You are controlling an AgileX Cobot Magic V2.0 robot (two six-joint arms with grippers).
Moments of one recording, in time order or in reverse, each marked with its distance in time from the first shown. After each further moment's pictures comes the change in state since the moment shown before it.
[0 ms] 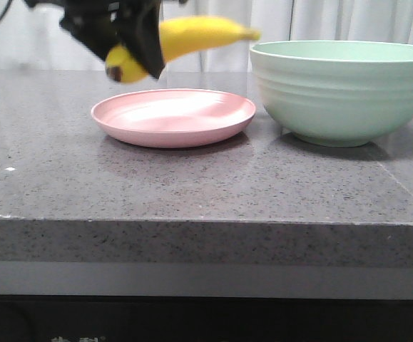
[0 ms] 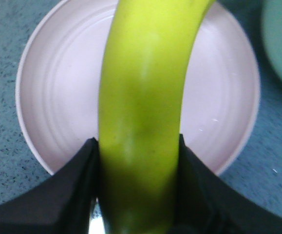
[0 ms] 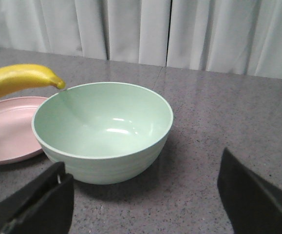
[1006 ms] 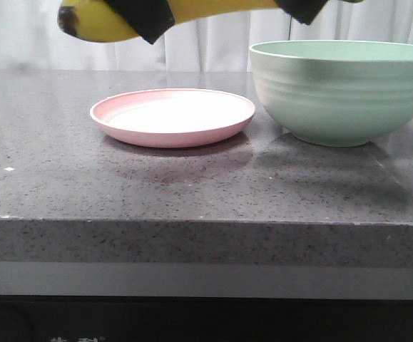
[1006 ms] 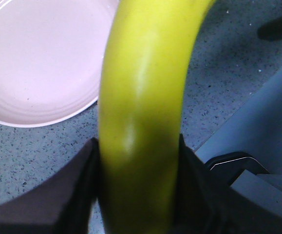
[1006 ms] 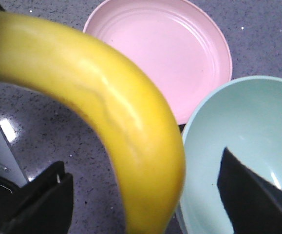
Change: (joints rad) left arm -0.211 -0.245 0.122 0.002 0.143 0.160; right arm 0.412 0.869 -0.648 0.000 0.354 -0.337
